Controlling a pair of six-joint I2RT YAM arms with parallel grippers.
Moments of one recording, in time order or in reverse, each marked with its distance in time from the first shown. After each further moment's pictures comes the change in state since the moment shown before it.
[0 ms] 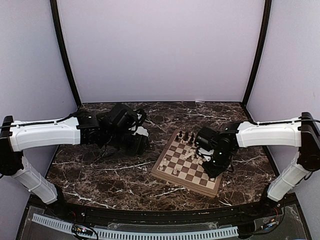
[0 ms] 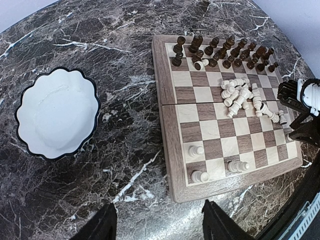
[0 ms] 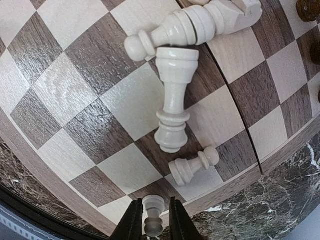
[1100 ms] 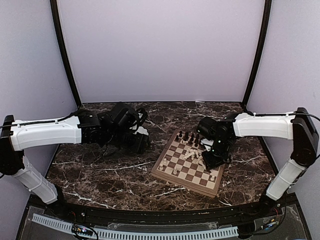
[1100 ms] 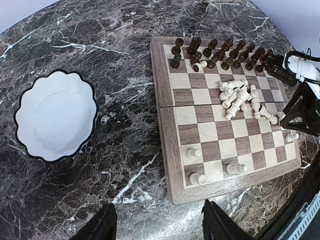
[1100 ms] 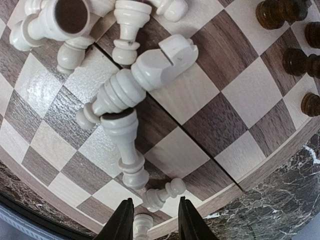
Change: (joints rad) left arm 0.000 0.015 0.021 -0.007 0.003 0.001; right arm -0.136 0.076 0.101 -0.029 -0.068 0.061
